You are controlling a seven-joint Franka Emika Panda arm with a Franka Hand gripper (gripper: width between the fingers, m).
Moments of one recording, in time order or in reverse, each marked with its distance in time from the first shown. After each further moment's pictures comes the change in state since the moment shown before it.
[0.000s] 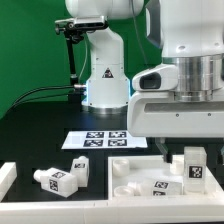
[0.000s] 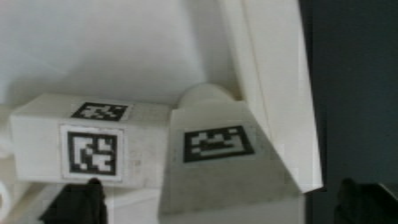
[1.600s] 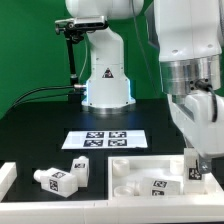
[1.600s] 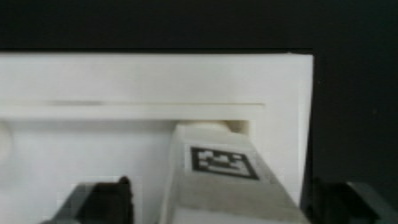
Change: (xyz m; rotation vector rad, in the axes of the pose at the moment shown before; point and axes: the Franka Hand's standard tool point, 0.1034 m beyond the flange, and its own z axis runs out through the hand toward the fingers) arm 0.002 -0.003 0.001 0.056 -0.024 0.965
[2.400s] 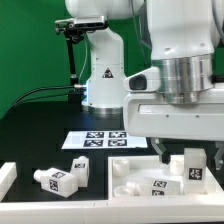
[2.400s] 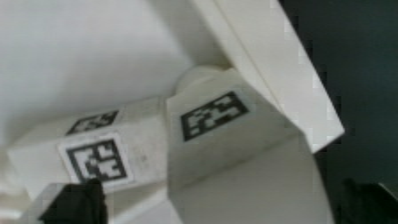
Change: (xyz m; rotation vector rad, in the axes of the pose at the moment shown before) arm 0.005 -0.002 -0.002 -0.054 0.061 -0.961
